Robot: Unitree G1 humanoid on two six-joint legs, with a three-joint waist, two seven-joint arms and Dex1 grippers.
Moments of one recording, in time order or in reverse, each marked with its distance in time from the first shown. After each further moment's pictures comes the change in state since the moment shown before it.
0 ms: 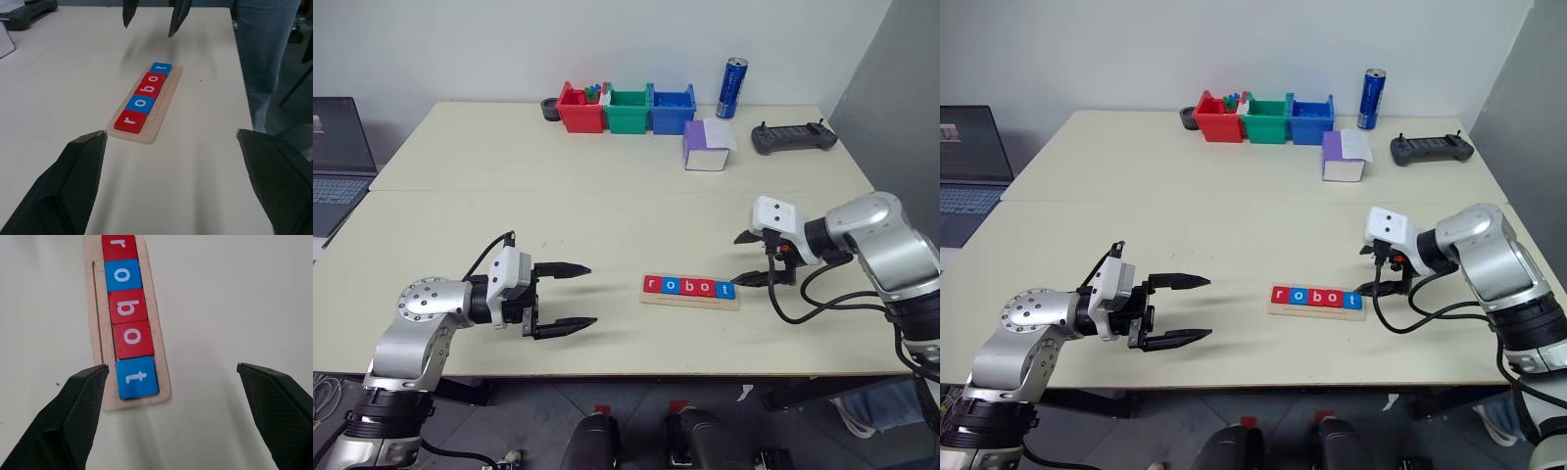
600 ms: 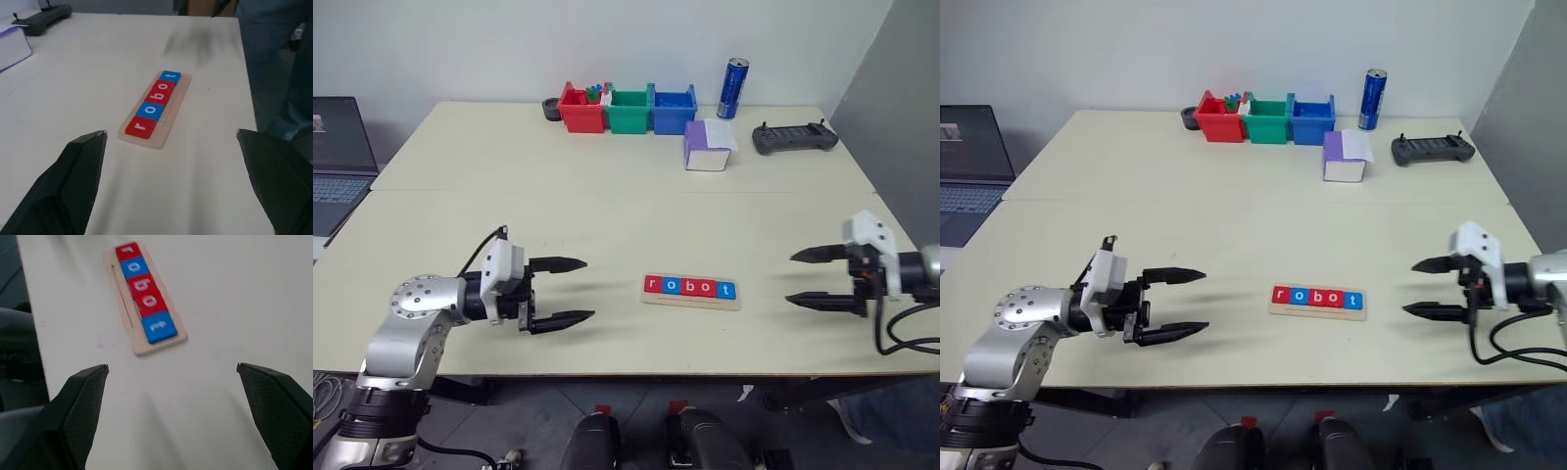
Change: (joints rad) left arm -0.002 0.056 0.056 -0.042 -0.057 0.092 0.045; right arm 0.390 -0.195 -0.437 0.038 0.286 -0.145 0.101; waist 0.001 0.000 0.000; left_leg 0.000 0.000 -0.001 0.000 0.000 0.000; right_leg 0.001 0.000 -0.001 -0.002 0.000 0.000
